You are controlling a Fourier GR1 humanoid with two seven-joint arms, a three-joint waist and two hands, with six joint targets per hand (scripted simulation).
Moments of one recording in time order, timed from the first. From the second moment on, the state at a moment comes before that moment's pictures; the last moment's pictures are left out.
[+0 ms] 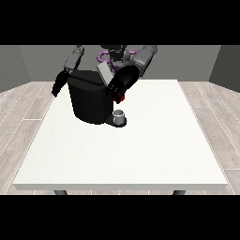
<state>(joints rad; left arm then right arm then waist) -1.31 0.54 0.07 -0.64 -0.91 -0.21 -0.28 -0.51 -0.09 -0.05 -1.29 0.20 -0.21 0.03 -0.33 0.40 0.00</state>
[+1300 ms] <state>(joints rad) -0.92 0.16 0.29 -0.68 -0.56 -0.25 -0.31 -0.22 -0.10 -0.16 -1.12 0.13 -0.21 -0.06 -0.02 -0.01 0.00</state>
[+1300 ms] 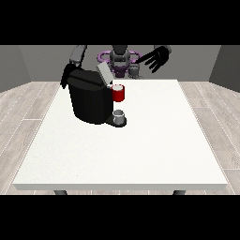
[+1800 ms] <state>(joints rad) -0.62 0.03 0.37 -0.67 -0.42 -0.28 -0.33 -0.13 -0.08 -0.12 -1.20 0.09 -0.13 -0.07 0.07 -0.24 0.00</state>
